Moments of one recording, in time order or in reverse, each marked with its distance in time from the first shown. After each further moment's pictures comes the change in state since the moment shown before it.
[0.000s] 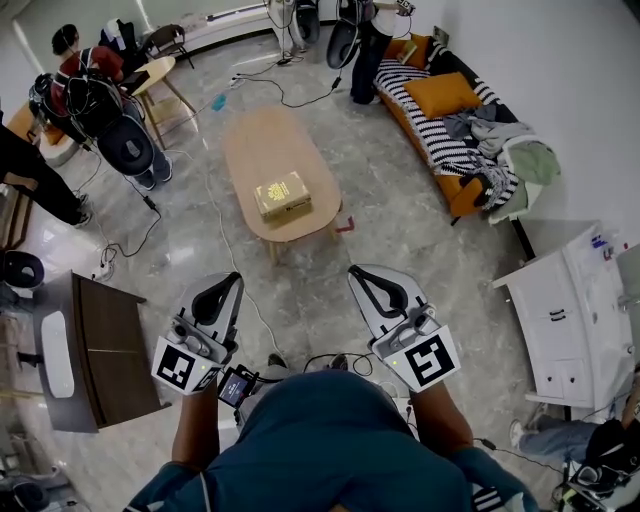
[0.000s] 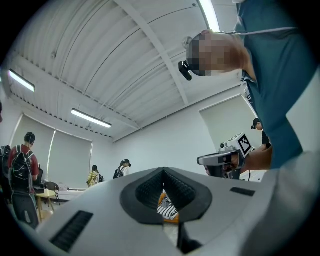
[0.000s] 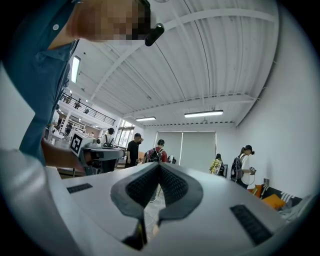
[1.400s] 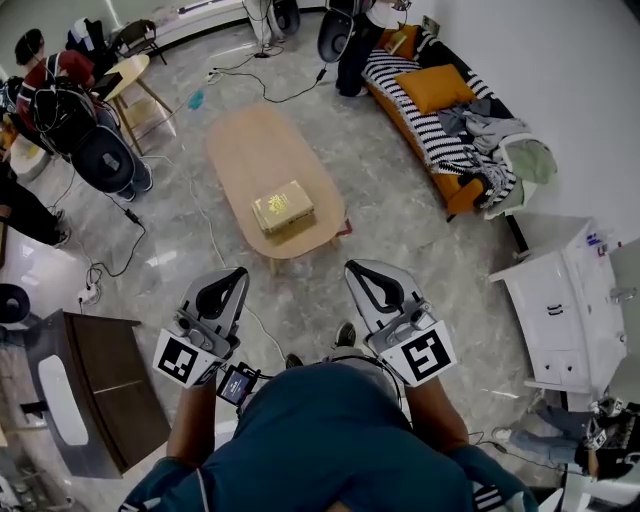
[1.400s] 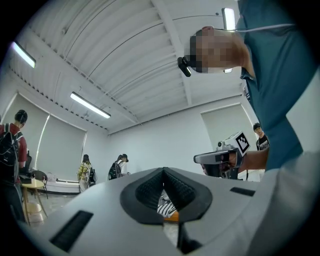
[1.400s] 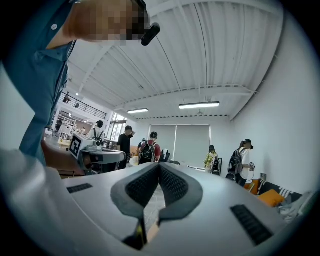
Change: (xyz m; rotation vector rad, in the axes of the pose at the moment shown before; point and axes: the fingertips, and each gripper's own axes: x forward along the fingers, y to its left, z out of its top) left arm 0.041 0.166 -0.066 -0.110 0.049 -0.119; right arm 0.173 -0.028 -0.034 0.013 0.066 -0.085
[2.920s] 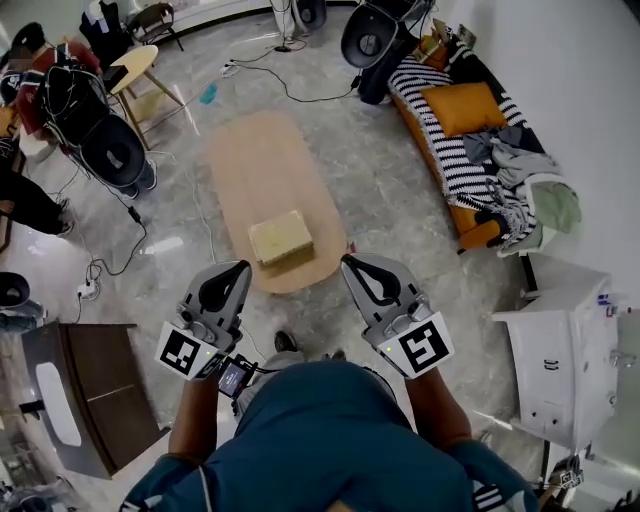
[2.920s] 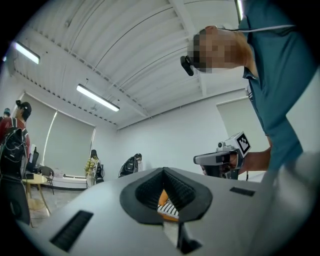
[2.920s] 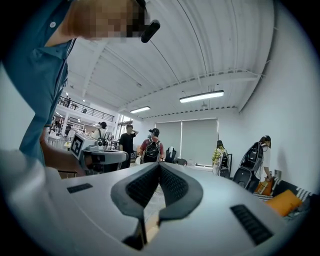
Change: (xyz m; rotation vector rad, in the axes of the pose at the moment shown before) left arm 0.165 0.118 -0.051 -0.025 0.047 0.112; right arm 0.129 -0.175 -0.051 0.004 0.004 0.134
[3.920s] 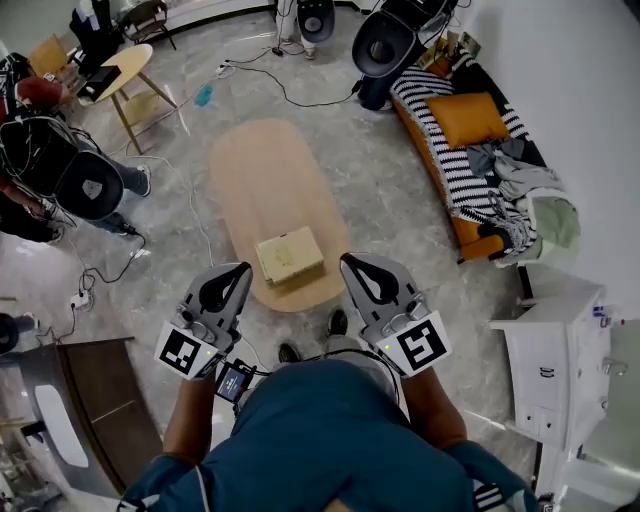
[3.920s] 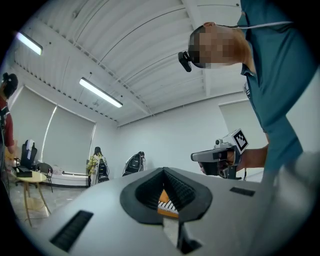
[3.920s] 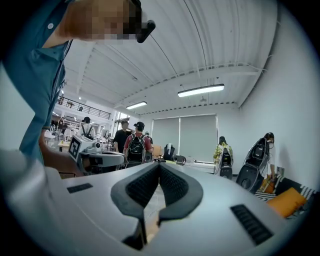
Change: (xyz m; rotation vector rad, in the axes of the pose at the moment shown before) left arm 0.012 0.117 -0.021 -0.022 0.020 -0.029; right arm 0.121 -0.019 -0.015 0.035 0.053 -0.024
